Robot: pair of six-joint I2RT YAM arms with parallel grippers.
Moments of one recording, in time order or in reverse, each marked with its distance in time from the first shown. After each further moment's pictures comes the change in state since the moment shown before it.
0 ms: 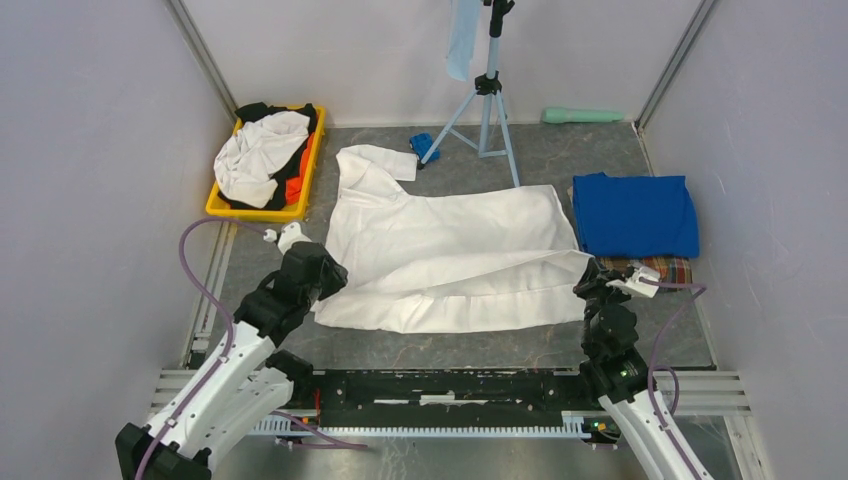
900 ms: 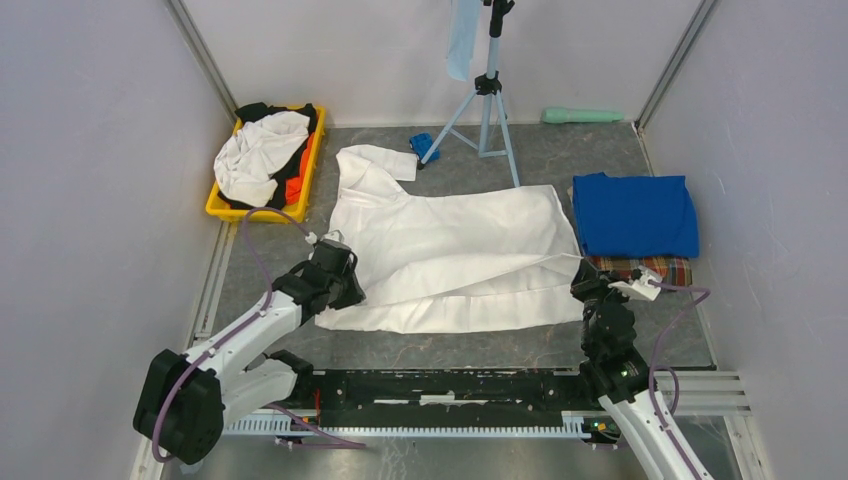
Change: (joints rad) left arm -0.008 0.329 -0.072 0.166 0.237 0.116; right arm 0.000 0.000 0.003 -0.095 -0.013 0.212
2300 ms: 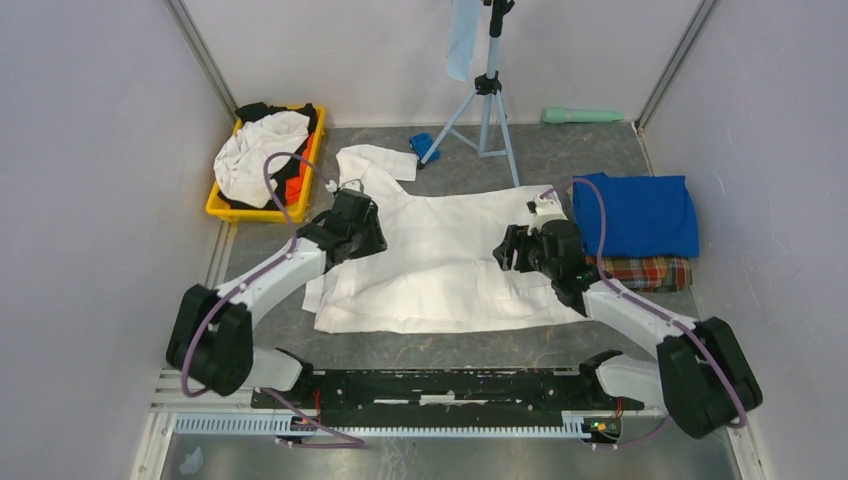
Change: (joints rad) left arm 0.000 0.291 0.333 0.085 -0.080 0.077; right arm 0.008 1.135 0.429 0.226 -0.726 -0.222
